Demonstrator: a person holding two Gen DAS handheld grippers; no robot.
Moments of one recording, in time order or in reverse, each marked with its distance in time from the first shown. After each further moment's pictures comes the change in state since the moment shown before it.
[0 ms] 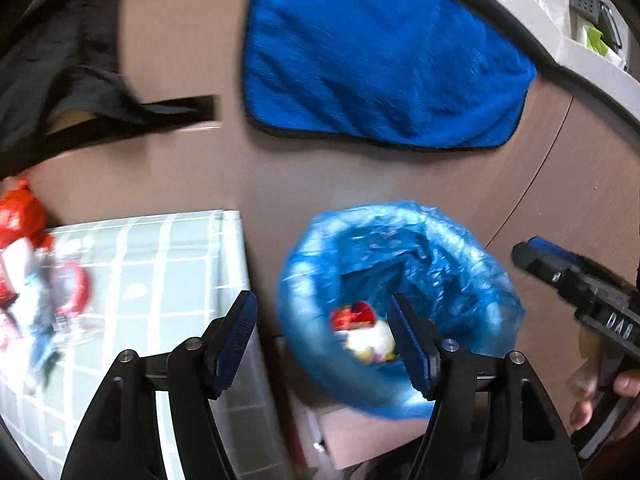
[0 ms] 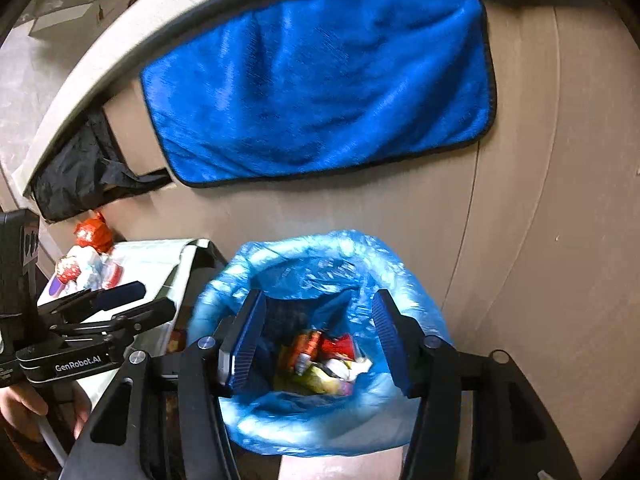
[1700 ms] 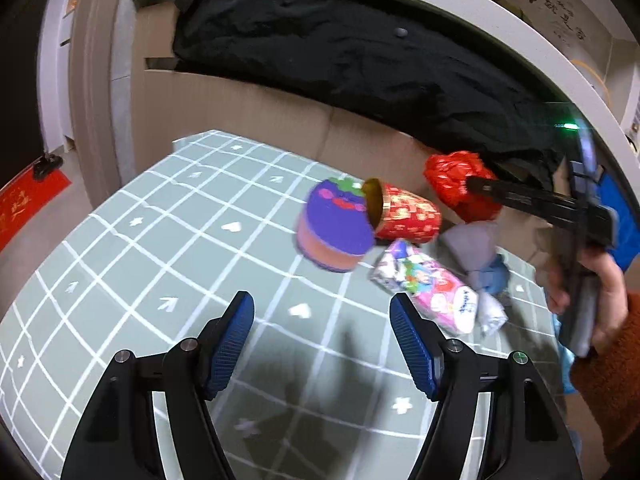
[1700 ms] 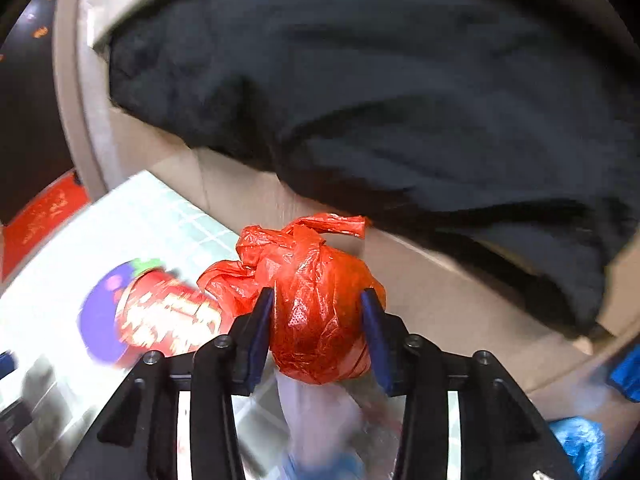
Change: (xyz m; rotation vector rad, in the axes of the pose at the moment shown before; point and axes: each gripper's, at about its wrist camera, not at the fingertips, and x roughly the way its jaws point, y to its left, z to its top) left arm -0.190 0.343 -0.137 -0.460 -0.173 0.303; right arm 0.161 0.436 0.046 -0.522 0.079 0.123
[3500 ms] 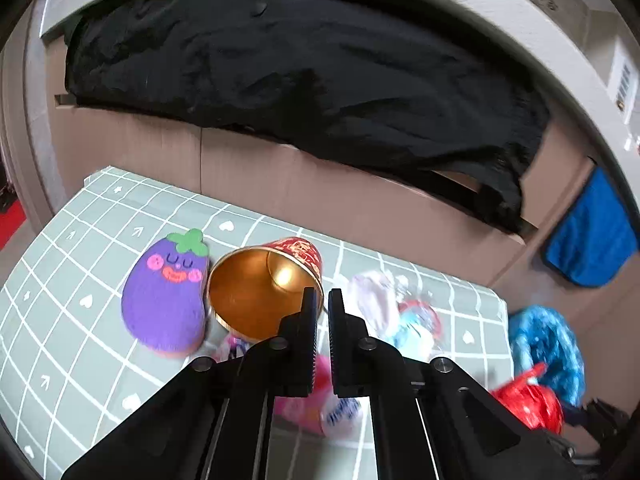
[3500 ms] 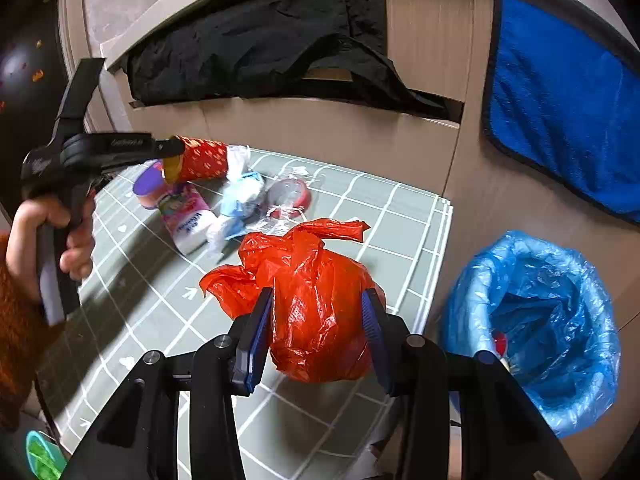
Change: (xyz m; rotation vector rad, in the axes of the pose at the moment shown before) left arm 0.063 -0.112 0.057 0.087 0.027 -0.087; right arm -0.134 -0.087 -0.177 0.181 0.061 0.091
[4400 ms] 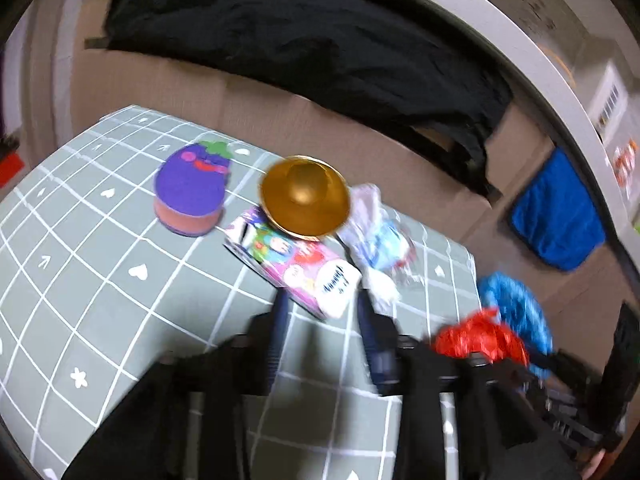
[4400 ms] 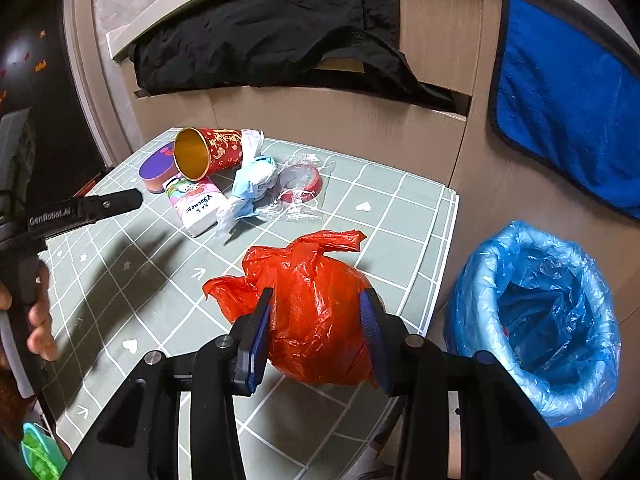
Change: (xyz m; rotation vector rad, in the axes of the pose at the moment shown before) left arm -0.048 0.016 -0.073 -0.135 0.014 -0.068; right arm 0.001 0.014 -0.018 -0.023 0.009 -0.022
